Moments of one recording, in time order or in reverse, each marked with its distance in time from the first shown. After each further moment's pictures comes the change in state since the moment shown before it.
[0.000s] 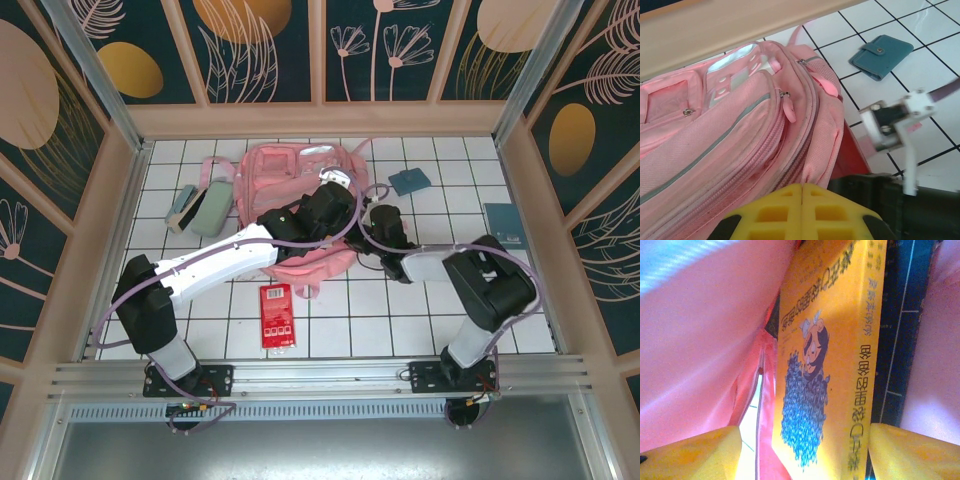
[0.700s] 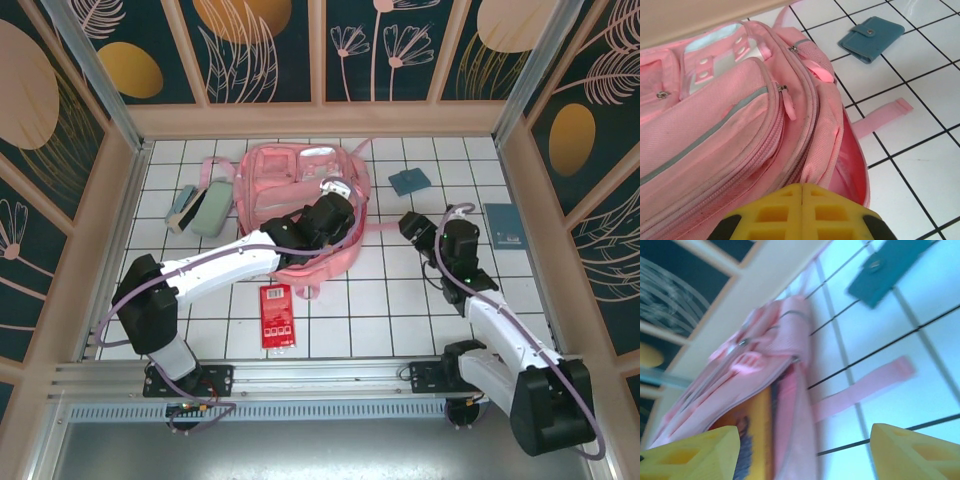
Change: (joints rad) left arm -0.008 0.000 -0.097 0.072 0.050 -0.042; right arm -0.370 -0.708 -0.218 -0.540 0.187 -0.245
